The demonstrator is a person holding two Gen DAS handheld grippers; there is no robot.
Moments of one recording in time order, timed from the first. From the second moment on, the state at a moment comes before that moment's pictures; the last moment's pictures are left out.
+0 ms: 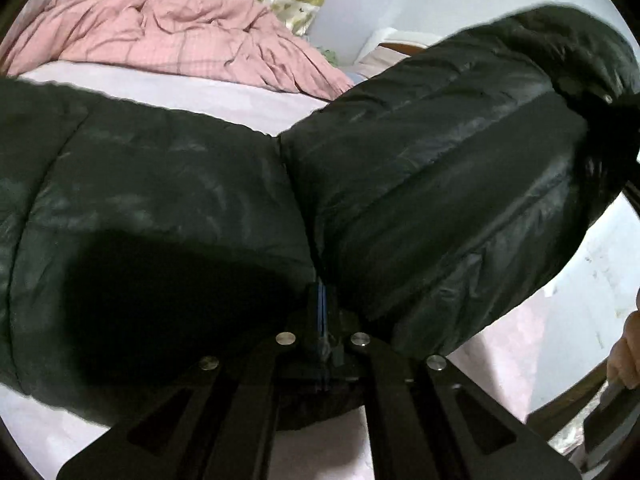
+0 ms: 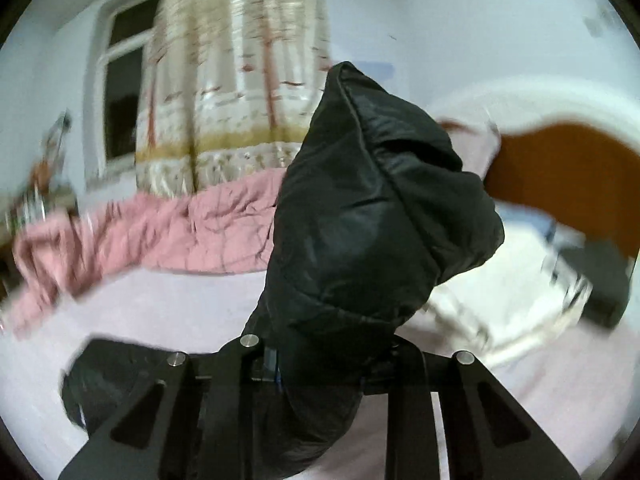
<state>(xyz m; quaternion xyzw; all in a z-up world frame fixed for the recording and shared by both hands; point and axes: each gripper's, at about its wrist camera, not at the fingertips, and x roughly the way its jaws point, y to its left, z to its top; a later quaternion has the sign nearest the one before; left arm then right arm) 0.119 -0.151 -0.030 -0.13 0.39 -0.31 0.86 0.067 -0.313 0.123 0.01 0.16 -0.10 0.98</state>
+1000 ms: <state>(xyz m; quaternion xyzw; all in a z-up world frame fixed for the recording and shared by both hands) 0.092 0.081 0.085 -0.13 0.21 -0.18 0.95 0.091 -0.062 0.006 -0.19 0.24 0.03 0.95</state>
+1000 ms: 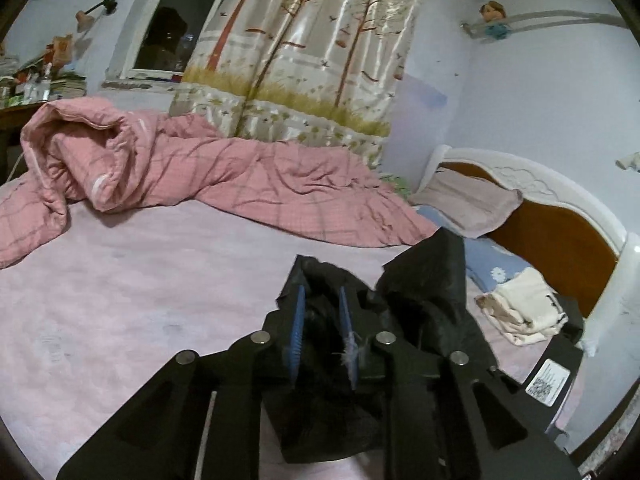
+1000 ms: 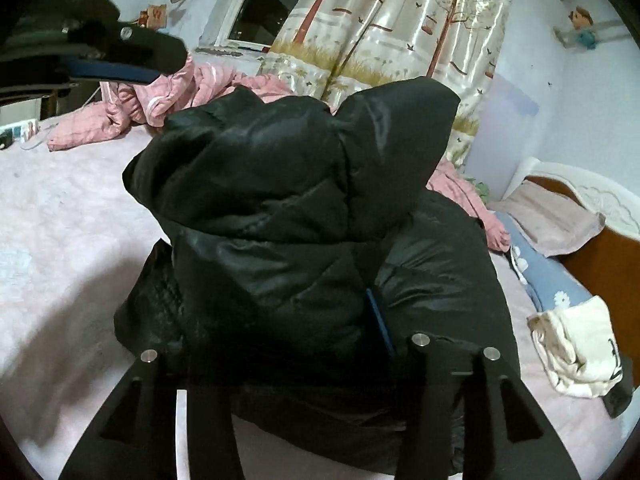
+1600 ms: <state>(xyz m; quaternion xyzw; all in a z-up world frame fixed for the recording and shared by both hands) 0.051 0.038 0.116 -0.06 0.13 -0.17 0.97 0.043 -0.133 0.041 -0.03 0.23 0.11 0.97</state>
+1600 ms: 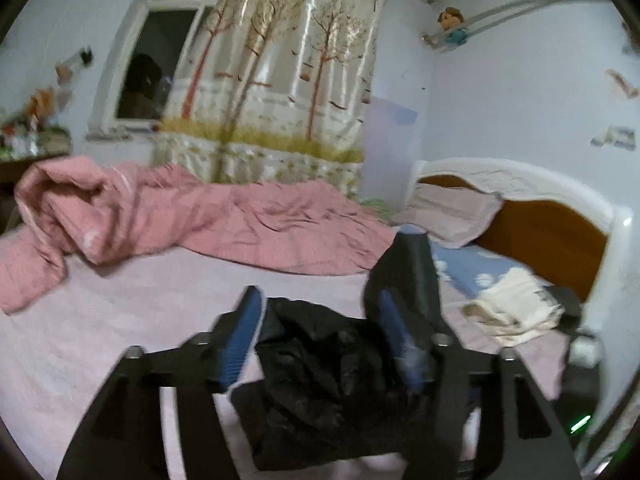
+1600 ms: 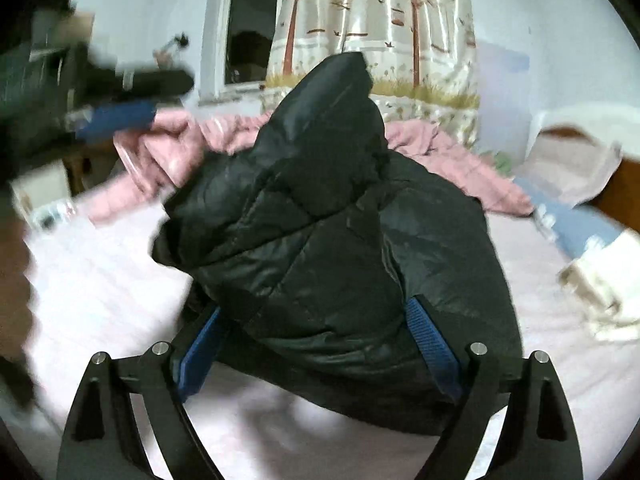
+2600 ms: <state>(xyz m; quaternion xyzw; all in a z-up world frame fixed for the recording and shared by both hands) 0.131 -0.033 0.067 0.05 0.27 -0.17 0.95 0.115 -0.249 0.036 0.12 0.28 0.15 0.94</state>
